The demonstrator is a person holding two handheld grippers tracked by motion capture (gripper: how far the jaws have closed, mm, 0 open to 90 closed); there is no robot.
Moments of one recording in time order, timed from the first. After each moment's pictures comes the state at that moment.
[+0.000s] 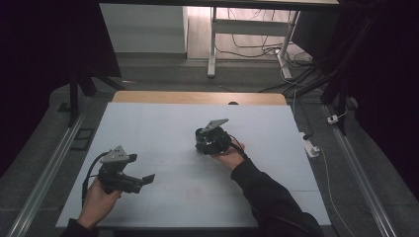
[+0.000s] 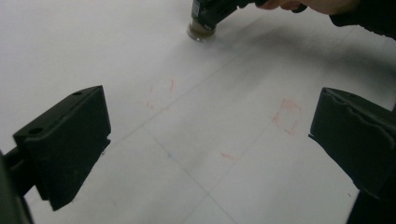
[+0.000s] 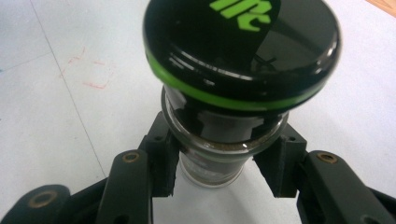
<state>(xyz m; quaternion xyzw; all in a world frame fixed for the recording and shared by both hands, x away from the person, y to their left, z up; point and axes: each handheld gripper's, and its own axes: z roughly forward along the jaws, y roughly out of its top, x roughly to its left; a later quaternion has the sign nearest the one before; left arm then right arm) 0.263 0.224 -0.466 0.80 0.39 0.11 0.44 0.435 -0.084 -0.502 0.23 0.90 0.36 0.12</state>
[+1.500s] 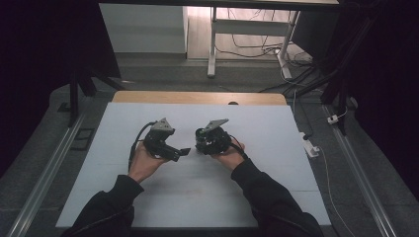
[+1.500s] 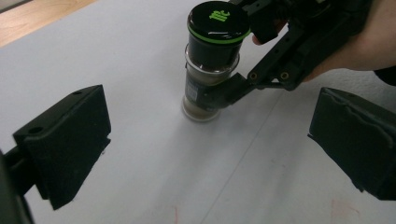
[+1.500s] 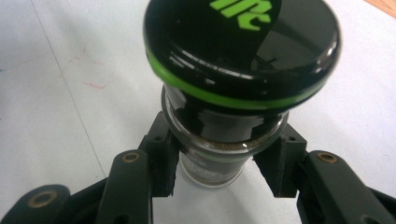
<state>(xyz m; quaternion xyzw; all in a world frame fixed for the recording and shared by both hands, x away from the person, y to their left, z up) 0.378 0.140 -0.467 0.84 0.32 0.10 0.43 0.434 -0.084 -0.502 0.23 0.90 0.36 0.12</state>
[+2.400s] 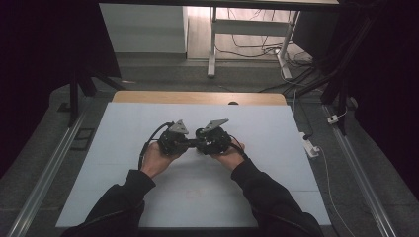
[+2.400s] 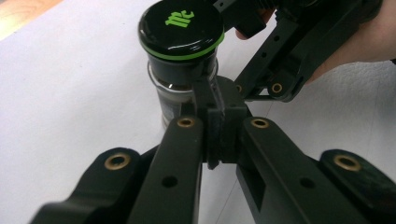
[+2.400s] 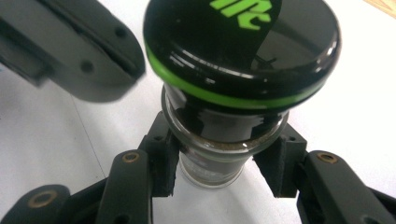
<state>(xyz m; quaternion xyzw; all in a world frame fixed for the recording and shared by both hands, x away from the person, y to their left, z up) 0.388 0.105 -0.475 0.87 0.27 0.10 0.40 0.434 -0.084 -0.503 0.23 0.90 0.36 0.12</state>
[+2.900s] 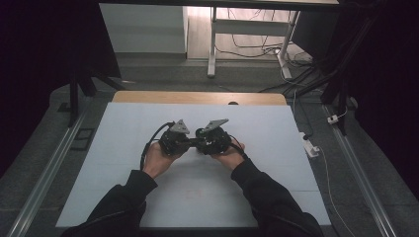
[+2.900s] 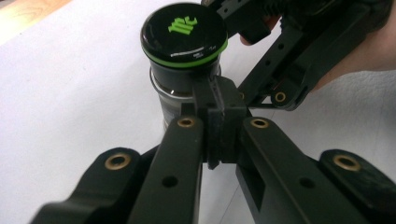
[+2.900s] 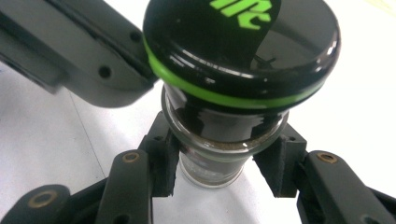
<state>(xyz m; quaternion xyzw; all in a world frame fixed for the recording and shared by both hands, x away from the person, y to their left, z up) 0.388 0.104 -0.473 0.86 0.28 0.11 0.41 0.434 -0.084 -0.503 0.23 0.90 0.36 0.12</state>
